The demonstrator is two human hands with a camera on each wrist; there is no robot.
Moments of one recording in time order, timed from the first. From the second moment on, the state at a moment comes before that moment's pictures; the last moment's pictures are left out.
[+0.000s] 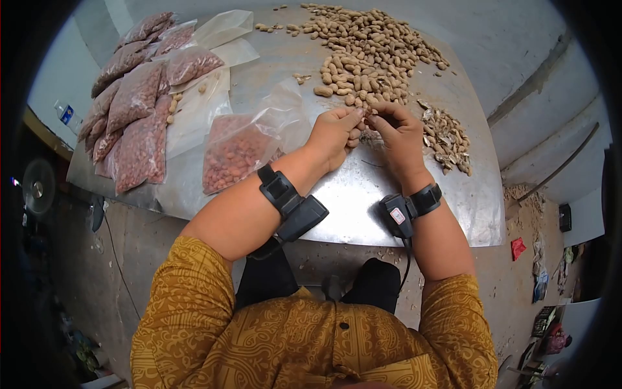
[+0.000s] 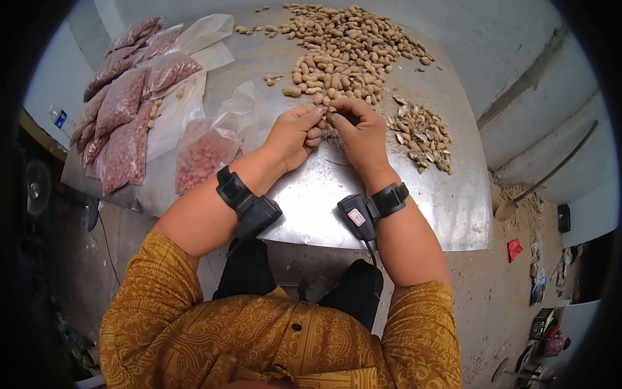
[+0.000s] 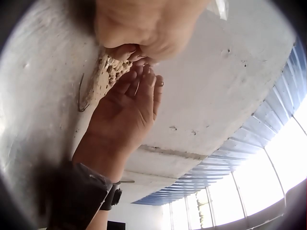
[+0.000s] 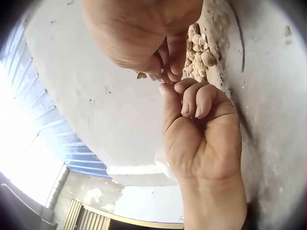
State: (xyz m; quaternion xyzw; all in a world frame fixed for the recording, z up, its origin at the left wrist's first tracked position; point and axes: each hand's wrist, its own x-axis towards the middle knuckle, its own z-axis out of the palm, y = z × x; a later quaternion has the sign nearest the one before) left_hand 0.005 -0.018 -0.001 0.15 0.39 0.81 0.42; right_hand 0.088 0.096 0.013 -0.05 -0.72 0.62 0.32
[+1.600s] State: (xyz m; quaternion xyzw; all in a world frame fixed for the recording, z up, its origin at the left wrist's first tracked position) left_hand 0.009 -0.020 0.006 0.20 0.41 0.81 0.36; right_hand 0.090 0.116 0.015 -0.01 -0.56 0.81 0.16
